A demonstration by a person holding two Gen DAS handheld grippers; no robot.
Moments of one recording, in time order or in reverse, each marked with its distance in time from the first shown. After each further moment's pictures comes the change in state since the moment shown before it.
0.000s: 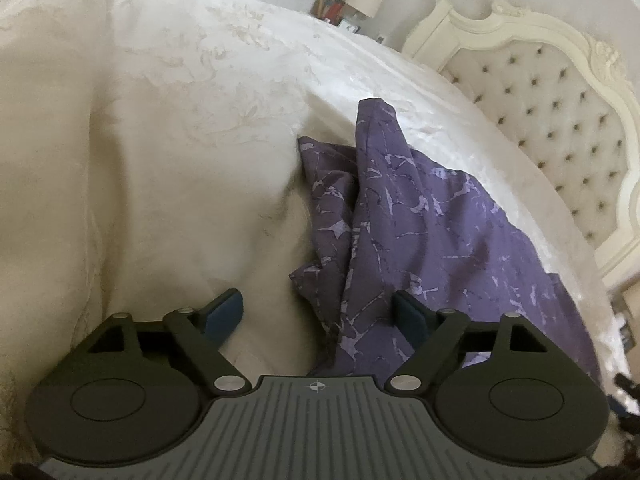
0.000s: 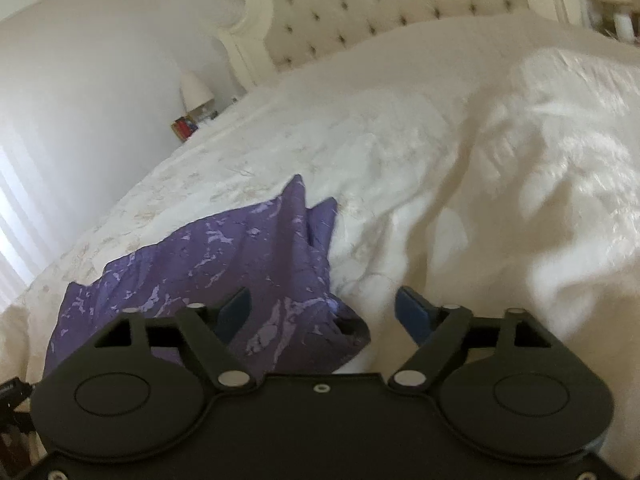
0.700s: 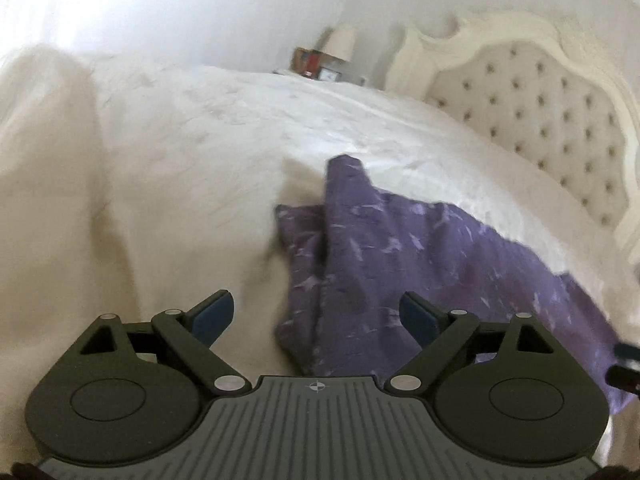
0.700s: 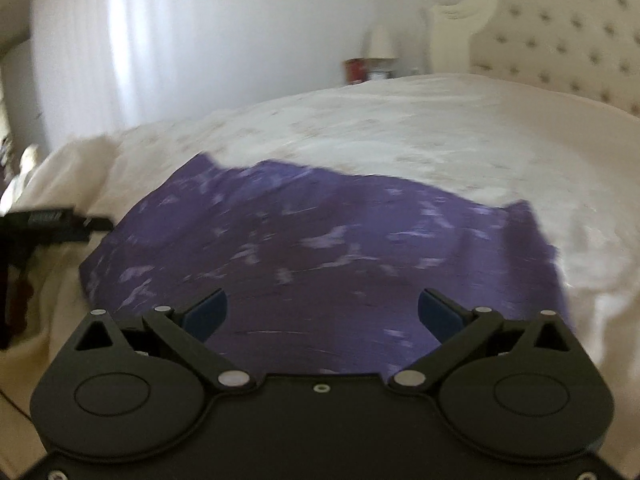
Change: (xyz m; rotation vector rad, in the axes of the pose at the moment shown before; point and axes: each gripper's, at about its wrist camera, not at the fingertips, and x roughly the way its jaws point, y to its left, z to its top) left arm -0.024 -0.039 0.003 0.198 -0.153 0.083; right arm 0.042 0.145 -0.034 -0.588 0.100 0.285
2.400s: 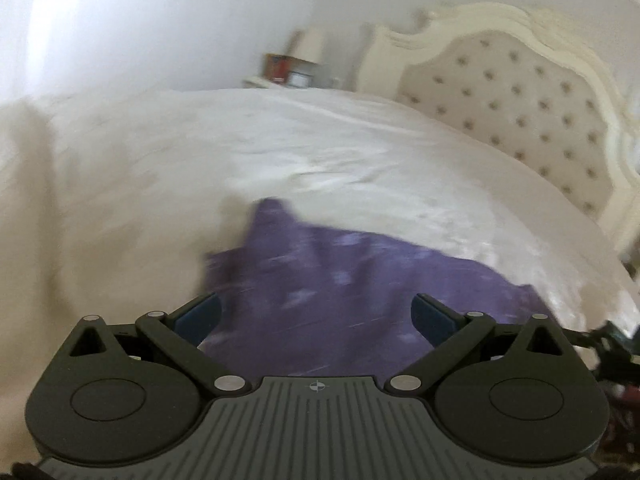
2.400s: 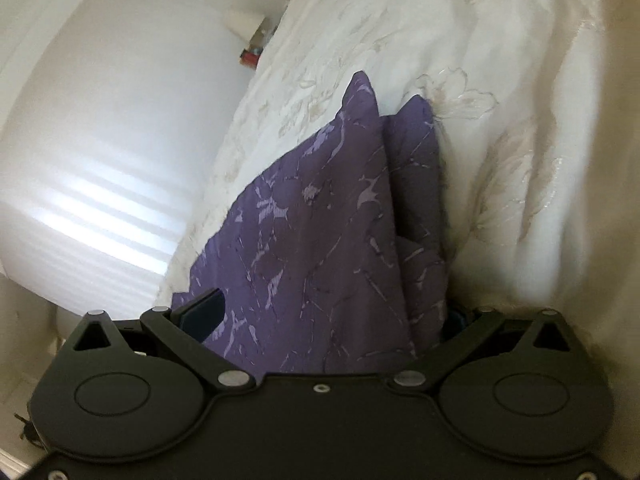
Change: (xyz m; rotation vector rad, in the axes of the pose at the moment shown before) left arm -0.008 -0.071 0.046 0.061 0.010 -0.050; right arm 0.055 -0.203 -0.053 0.925 0.090 0.328
